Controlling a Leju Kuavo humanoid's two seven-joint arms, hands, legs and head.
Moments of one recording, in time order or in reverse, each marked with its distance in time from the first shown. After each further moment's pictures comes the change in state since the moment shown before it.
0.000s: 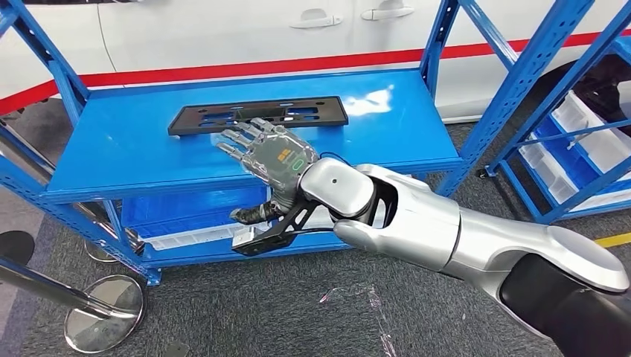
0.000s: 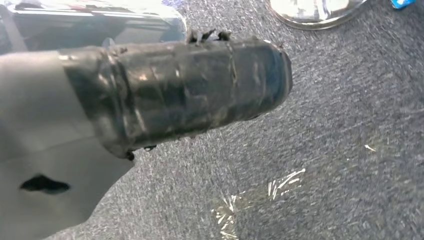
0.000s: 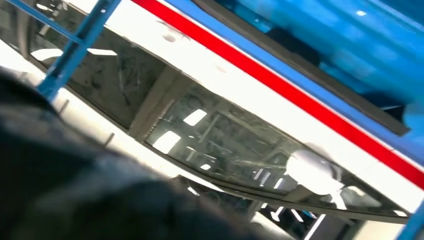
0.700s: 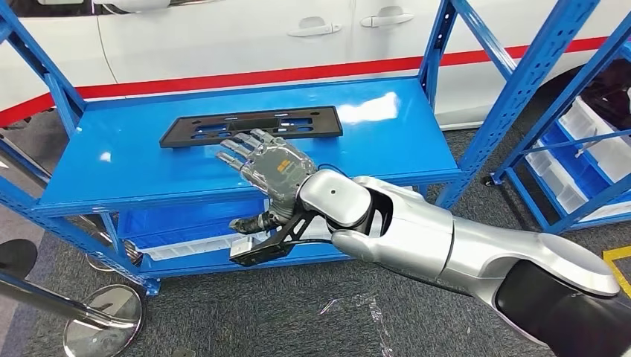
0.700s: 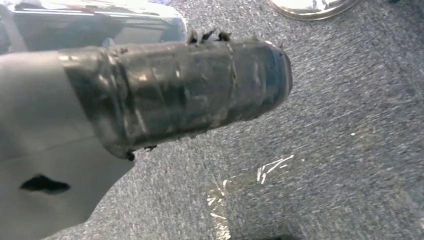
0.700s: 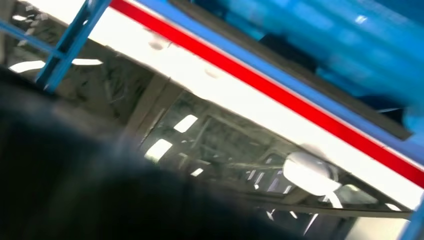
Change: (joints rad) left arm 0.002 -0.005 0.013 0.003 -0.001 0.018 0.007; right arm 0.048 0.001 0.003 0.004 0.001 -0.052 0.010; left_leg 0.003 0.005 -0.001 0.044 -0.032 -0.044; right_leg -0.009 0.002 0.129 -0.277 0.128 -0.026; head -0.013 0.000
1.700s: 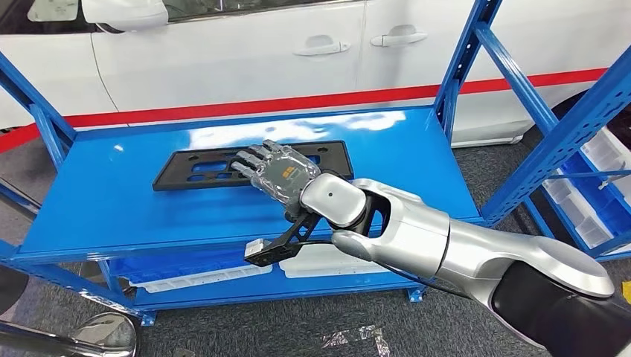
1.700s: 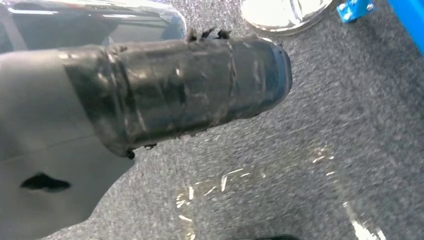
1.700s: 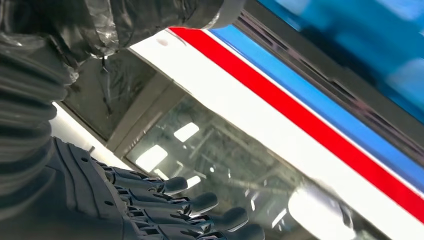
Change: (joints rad) left arm 0.006 -0.007 0.008 0.003 0.017 0.001 0.002; right arm 0.024 0.002 0.006 0.052 0.046 0.098 -0.006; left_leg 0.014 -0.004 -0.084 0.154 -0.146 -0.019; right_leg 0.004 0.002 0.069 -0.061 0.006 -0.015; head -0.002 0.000
